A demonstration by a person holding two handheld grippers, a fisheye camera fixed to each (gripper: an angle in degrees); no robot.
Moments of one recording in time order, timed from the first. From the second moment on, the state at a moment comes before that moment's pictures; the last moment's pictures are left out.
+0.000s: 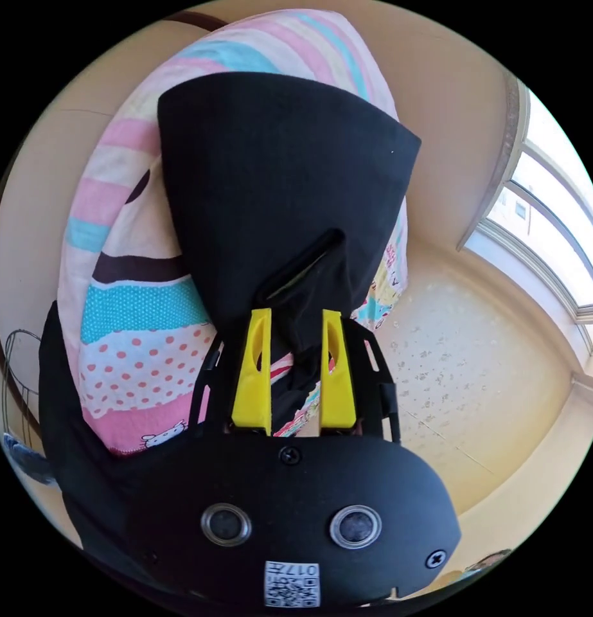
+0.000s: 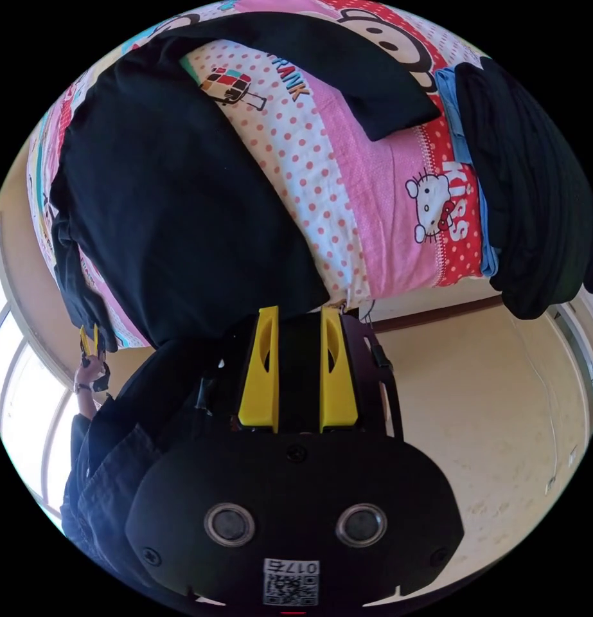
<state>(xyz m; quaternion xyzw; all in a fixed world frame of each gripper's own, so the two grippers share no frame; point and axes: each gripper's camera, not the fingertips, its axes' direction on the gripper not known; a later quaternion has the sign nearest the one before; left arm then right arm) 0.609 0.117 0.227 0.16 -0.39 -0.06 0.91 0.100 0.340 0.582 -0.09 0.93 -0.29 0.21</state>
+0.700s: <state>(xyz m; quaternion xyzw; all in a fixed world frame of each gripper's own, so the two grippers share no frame) 0.616 0.066 0.122 0.05 -0.26 0.12 0.96 0.199 0.290 0.562 -0.17 0.87 -0.44 0.14</state>
